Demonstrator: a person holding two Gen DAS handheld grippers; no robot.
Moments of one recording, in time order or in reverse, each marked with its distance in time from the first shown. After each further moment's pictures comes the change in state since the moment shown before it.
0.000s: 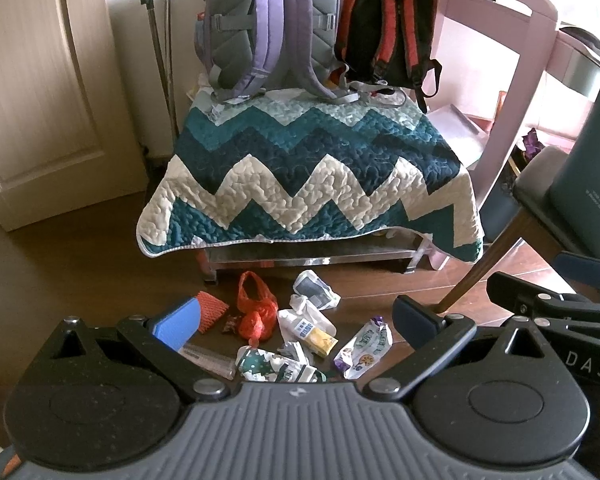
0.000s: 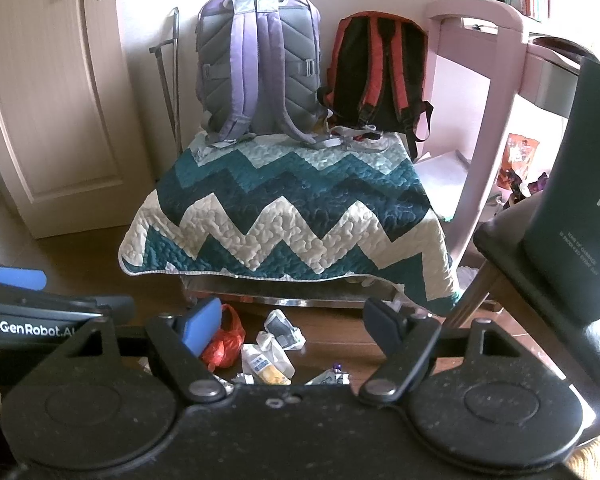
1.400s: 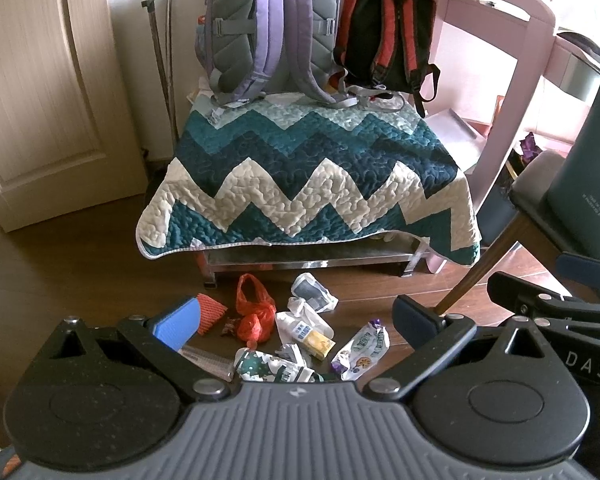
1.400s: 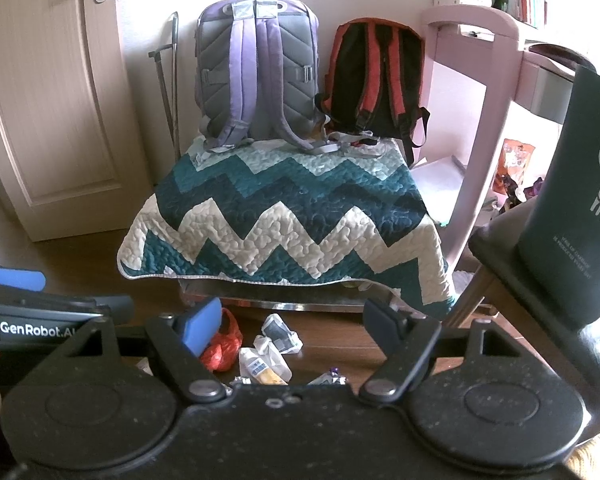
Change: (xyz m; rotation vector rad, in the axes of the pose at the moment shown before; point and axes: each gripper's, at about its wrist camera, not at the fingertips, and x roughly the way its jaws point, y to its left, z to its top) left arm -0.004 0.001 -0.002 0.001 -0.014 -0.006; right arm -0.007 0.003 0.004 -0.006 -0.015 -0.011
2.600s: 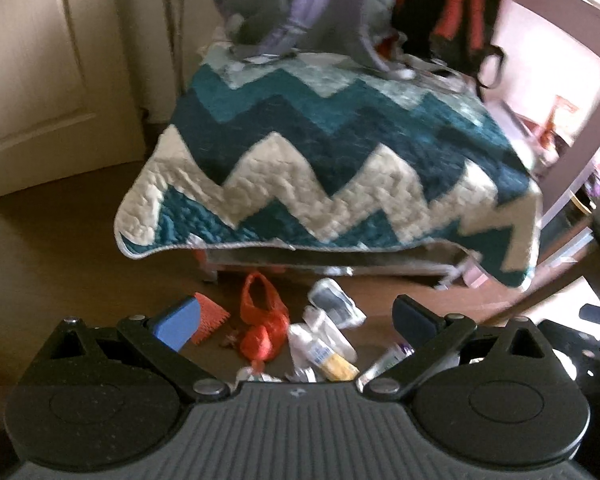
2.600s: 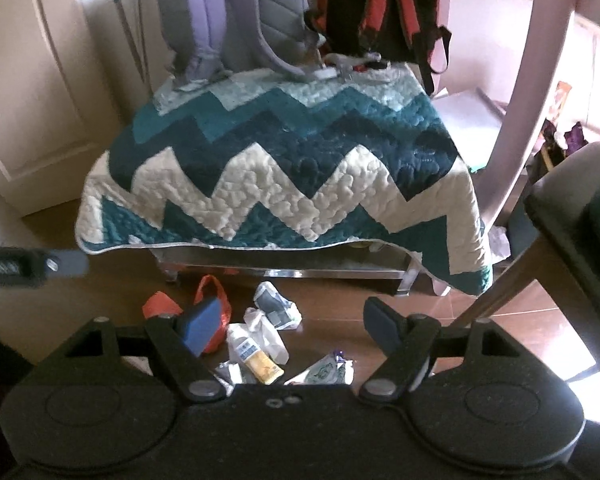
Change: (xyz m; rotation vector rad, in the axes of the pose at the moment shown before) left arm 0.160 0.055 0.047 -0.110 0.090 0.021; right arm 0.173 -0.055 0.002 0.056 0.200 0.039
